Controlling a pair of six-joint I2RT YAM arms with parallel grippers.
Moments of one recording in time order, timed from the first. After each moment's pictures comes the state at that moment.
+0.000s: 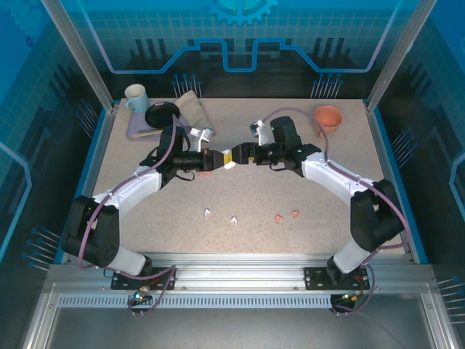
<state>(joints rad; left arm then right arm) -0.29 1.48 0.94 -0.01 0.84 -0.55 0.48 1.63 1.17 -0.18 -0.63 0.50</state>
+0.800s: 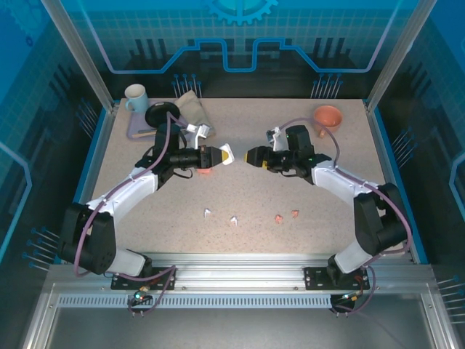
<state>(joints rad) -0.28 1.42 0.94 0.02 0.84 -0.56 0.37 1.57 0.99 -0.03 -0.70 0.65</state>
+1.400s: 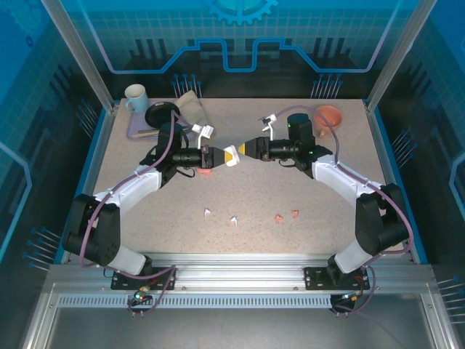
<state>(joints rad) -0.28 1.49 0.94 0.12 0.99 -0.60 0.38 1.58 1.09 0.04 -0.92 0.65</state>
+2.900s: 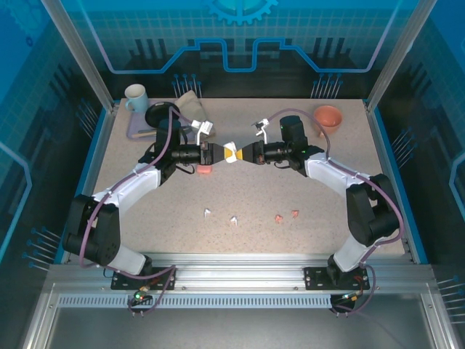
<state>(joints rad) -0.28 1.49 0.97 0.13 1.01 -0.62 0.40 1.67 1.11 0.05 -0.98 0.62</state>
